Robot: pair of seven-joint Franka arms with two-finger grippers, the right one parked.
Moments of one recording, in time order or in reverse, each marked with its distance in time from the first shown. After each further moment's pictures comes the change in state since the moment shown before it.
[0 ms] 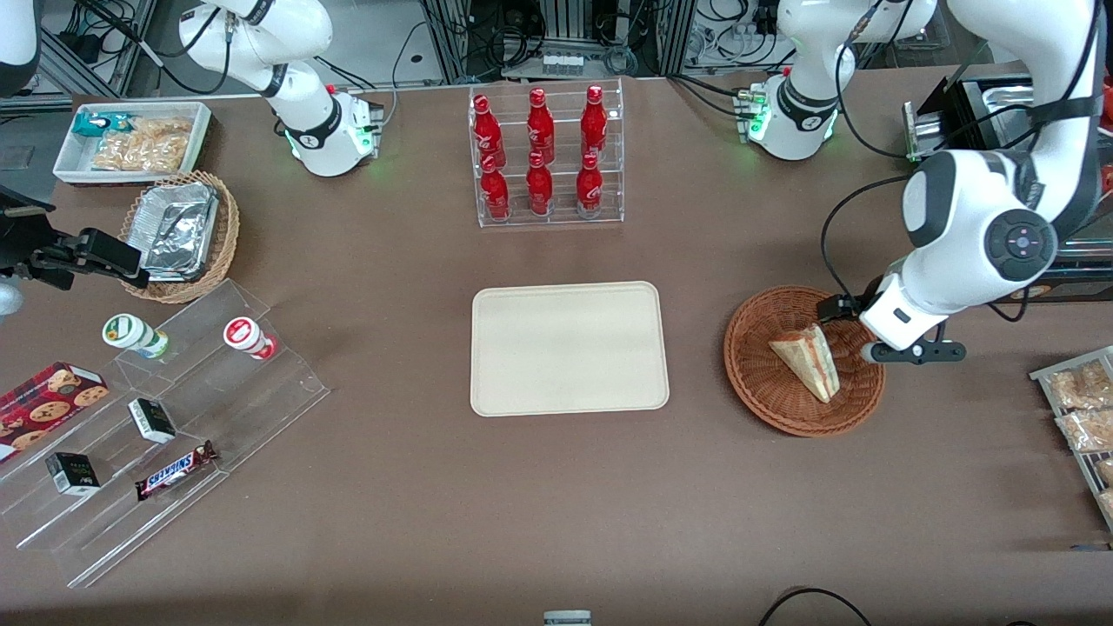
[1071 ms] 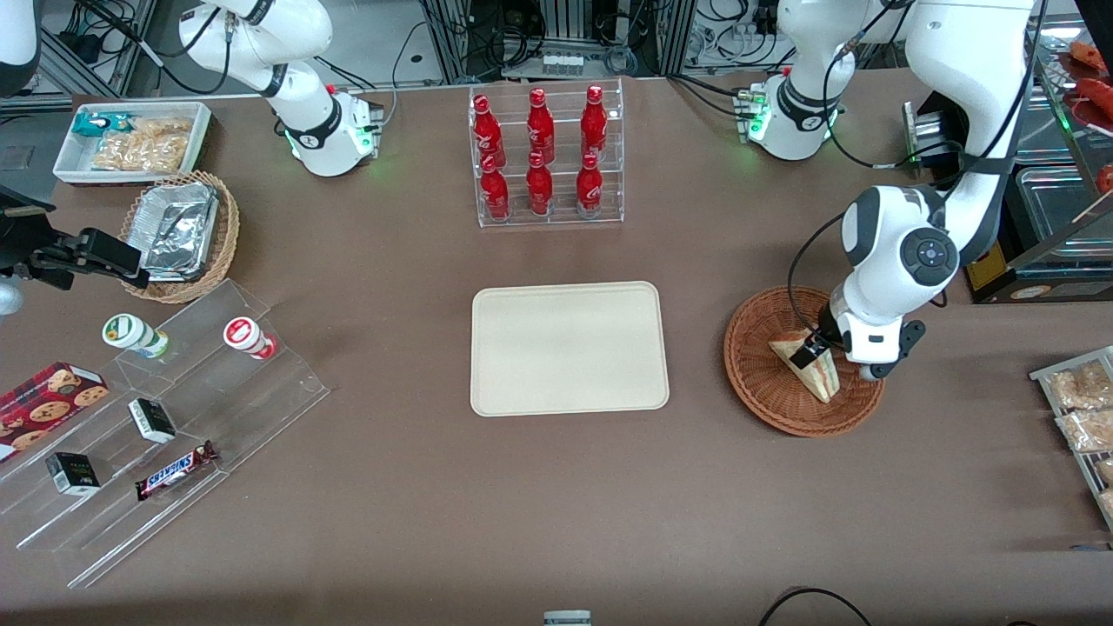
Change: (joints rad) arm -0.042 0.129 -0.002 -0.129 -0.001 0.361 -0.762
